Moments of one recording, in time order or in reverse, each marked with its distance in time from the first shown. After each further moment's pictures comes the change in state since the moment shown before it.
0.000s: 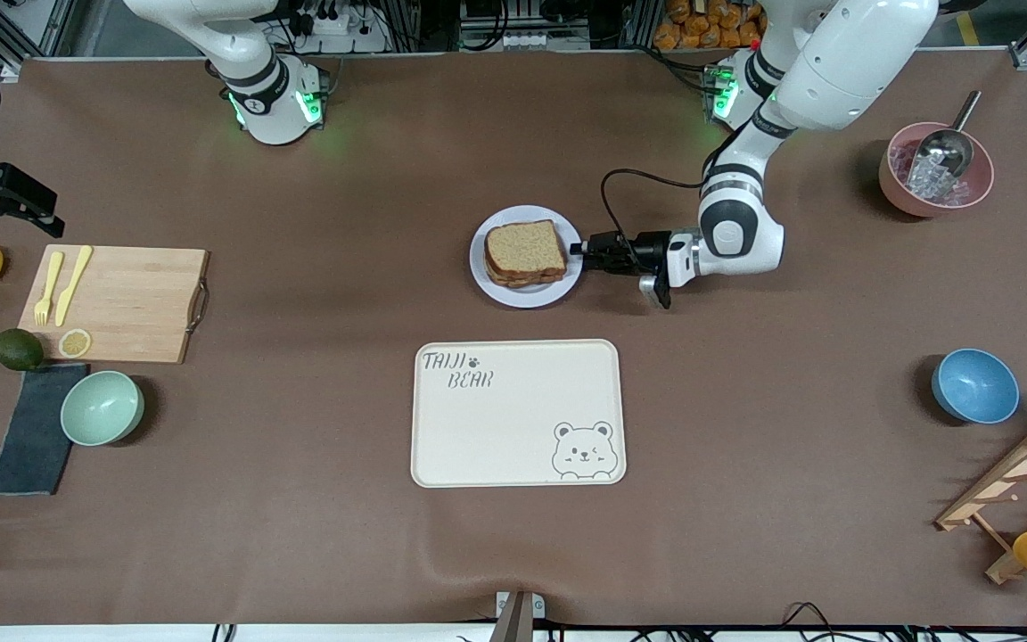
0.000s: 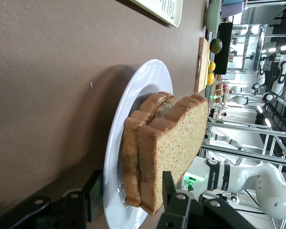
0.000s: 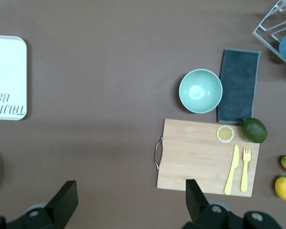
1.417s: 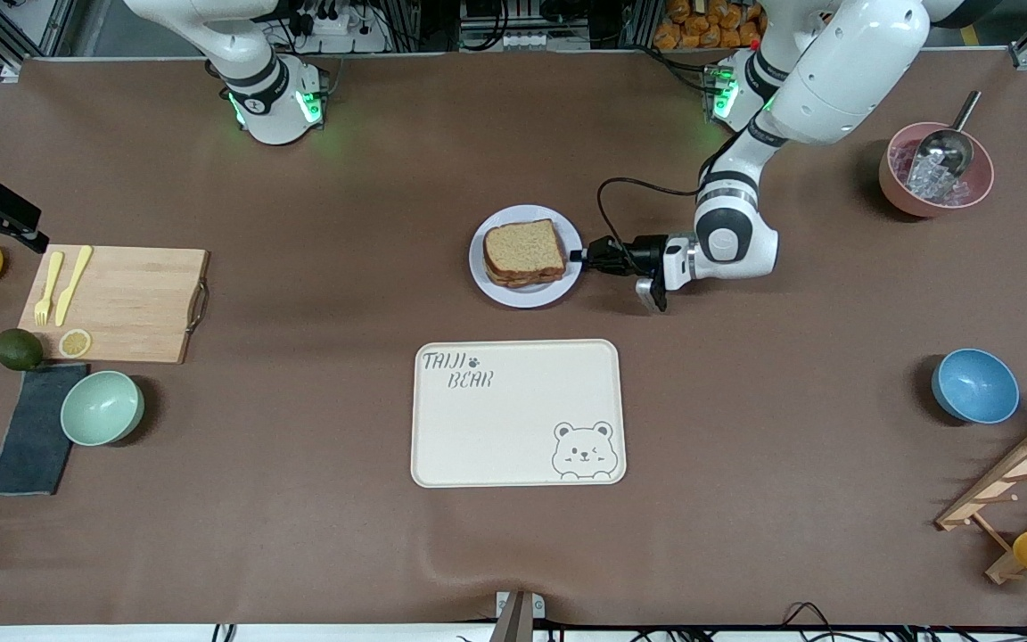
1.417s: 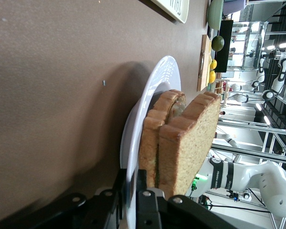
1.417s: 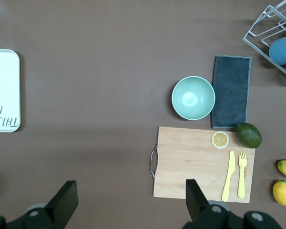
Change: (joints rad) left arm 0.000 0.059 -0.001 0.026 -0.001 0.000 0.039; right arm -0.014 0.015 -0.016 0.004 0.000 0.032 0.000
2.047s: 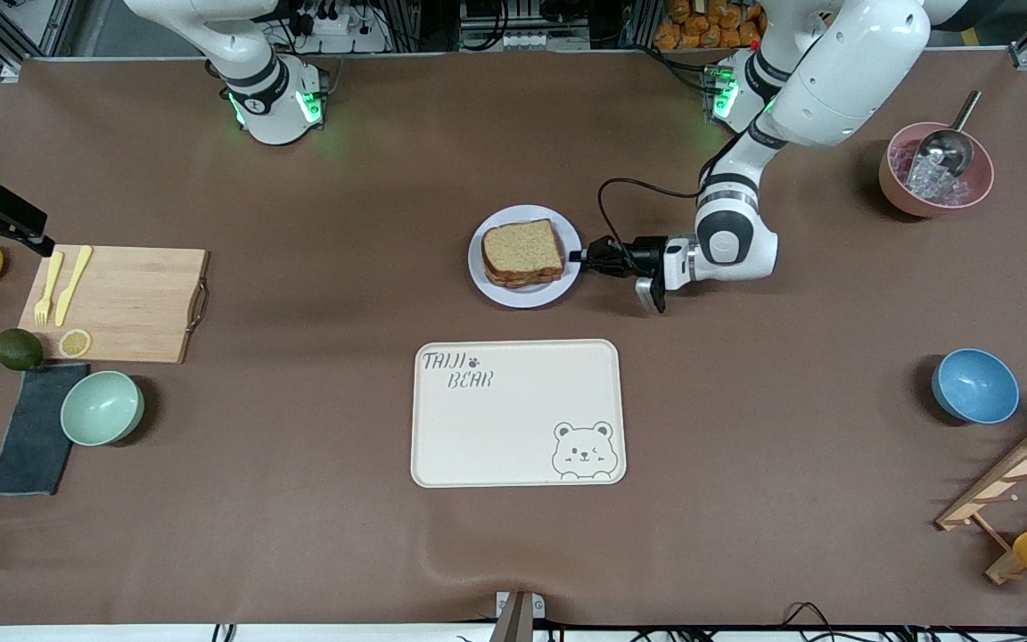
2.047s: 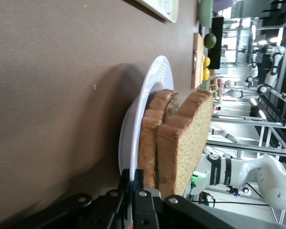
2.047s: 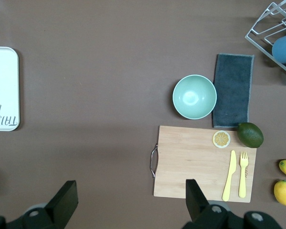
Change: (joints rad) left arm 0.011 0.008 0.000 0.007 0.000 -0.034 0.070; right arm 0.000 0.012 0.001 0.000 0.000 0.000 0.000
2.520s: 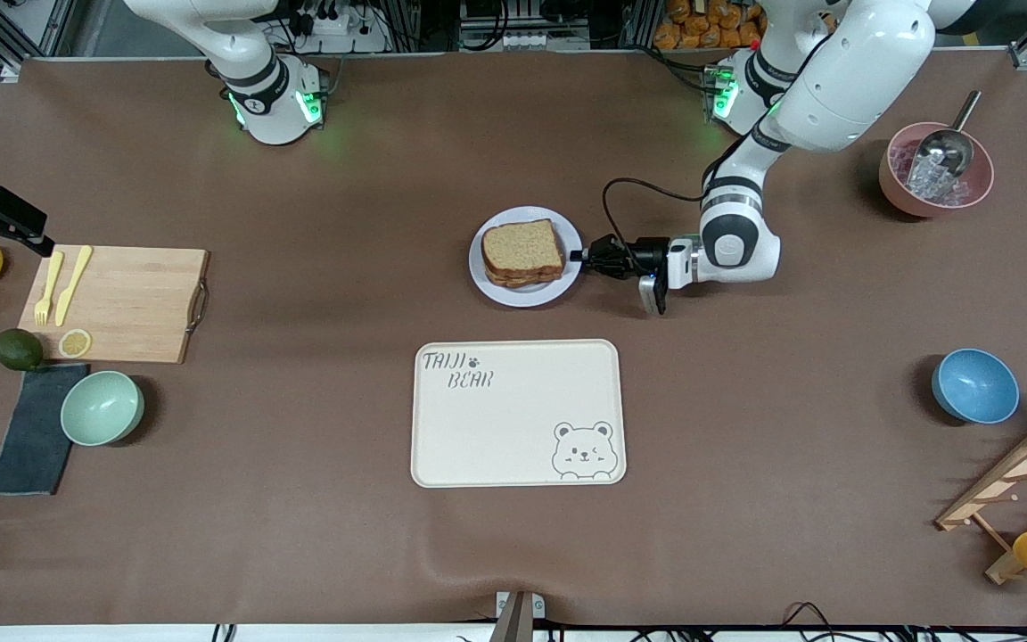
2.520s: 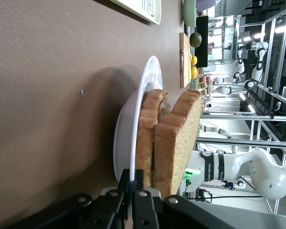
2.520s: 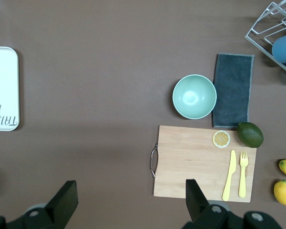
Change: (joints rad) left arm 0.020 0.011 0.000 0.003 0.000 -0.044 0.056; right arm 0.000 0.000 0.000 0.000 0.000 0.000 0.000
